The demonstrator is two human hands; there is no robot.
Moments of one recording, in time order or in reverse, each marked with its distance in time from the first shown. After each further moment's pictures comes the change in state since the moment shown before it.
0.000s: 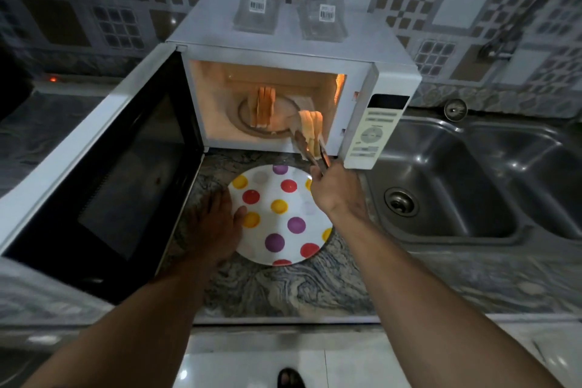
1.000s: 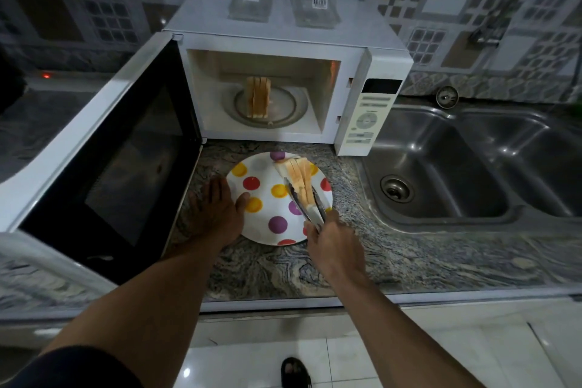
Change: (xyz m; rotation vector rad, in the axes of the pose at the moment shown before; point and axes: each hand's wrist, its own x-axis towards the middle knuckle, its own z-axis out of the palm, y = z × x) left_hand 0.000 0.001 0.006 -0.010 -0.029 -0.020; right_hand -0.108 0.053 0.037 -0.164 -0.076 -0.032
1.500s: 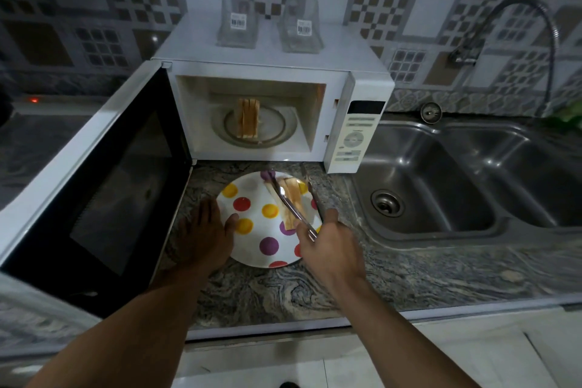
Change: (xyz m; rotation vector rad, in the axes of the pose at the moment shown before) left_hand -0.004 -0.004 -0.004 0.018 0.072 0.030; right_hand 0.010 -0.009 -0.037 0.113 0.075 -0.040
